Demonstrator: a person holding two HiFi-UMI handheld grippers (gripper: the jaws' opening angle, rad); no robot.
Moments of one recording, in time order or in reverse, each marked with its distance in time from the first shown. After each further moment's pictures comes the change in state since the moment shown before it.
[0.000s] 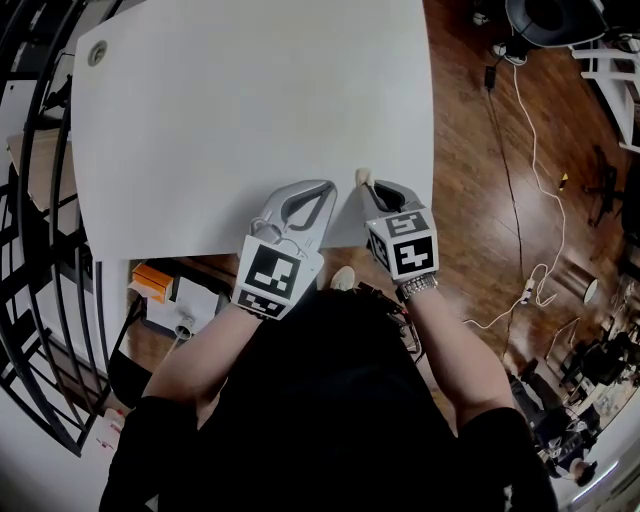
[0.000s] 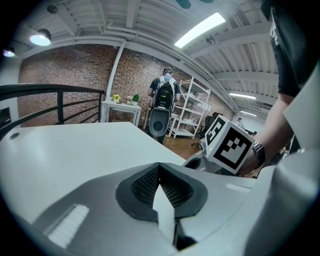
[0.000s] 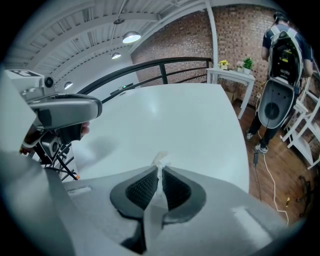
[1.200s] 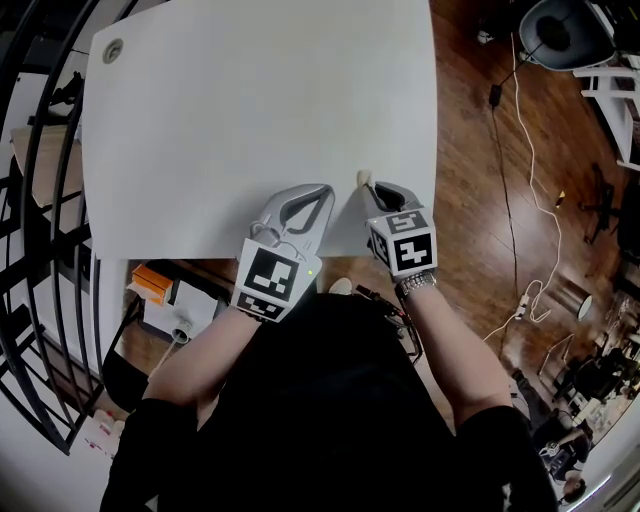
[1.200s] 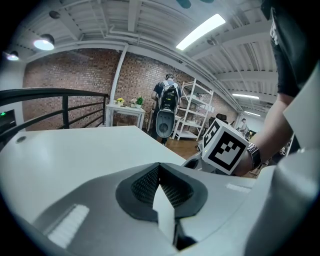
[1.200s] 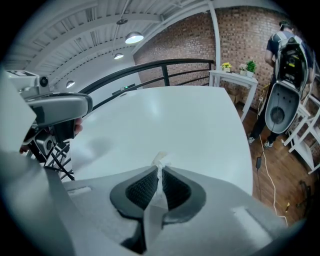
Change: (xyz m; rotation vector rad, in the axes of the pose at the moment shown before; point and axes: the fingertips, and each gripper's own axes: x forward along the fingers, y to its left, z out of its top) left arm -0.012 0.016 0.010 -0.001 -0.025 0.045; right arm 0.010 -0.002 0.018 -0.023 -0.012 0.007
